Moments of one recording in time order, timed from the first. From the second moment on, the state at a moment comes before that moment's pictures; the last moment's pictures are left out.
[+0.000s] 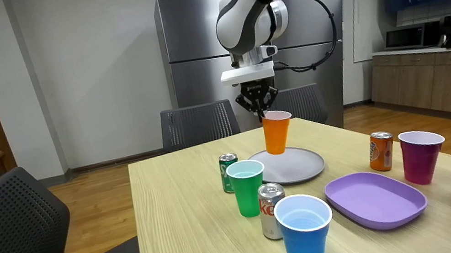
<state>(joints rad) 0.23 0.61 -0.13 -1.58 -0.18 2.23 0.90</state>
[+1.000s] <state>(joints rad) 0.26 0.76 -0.13 -1.45 -0.20 2.22 1.07</state>
